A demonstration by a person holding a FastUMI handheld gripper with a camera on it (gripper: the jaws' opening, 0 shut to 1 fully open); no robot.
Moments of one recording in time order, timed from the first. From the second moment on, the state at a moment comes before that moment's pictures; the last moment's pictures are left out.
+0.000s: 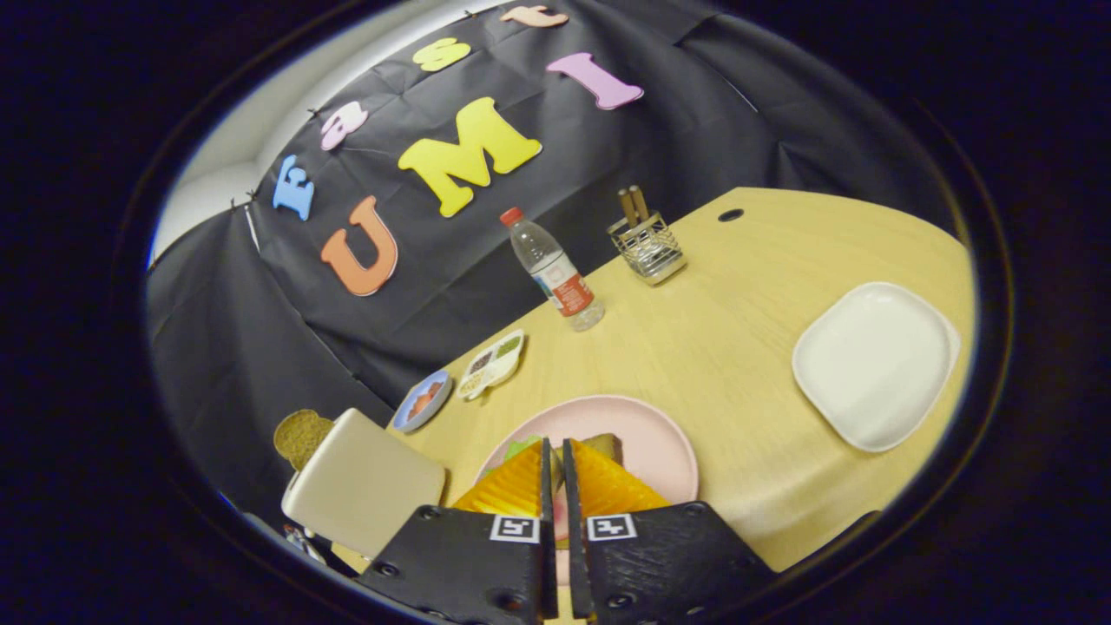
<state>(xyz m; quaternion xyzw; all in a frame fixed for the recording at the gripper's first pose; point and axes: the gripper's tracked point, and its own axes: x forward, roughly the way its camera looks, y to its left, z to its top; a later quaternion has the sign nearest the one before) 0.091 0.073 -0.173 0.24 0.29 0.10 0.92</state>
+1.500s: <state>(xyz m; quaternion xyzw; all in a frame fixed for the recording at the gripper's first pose) 0.040 0.303 -0.007 0.03 0.07 0.12 0.99</state>
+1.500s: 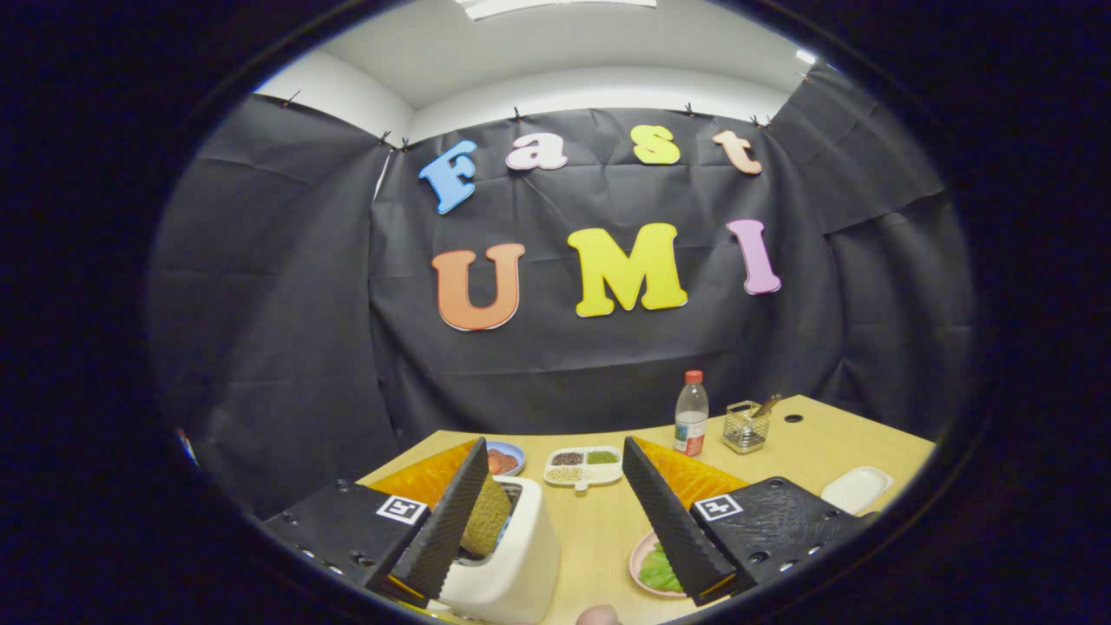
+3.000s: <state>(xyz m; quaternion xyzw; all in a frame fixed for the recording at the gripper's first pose) 0.050 0.330 0.041 0.13 0.09 0.18 0.97</state>
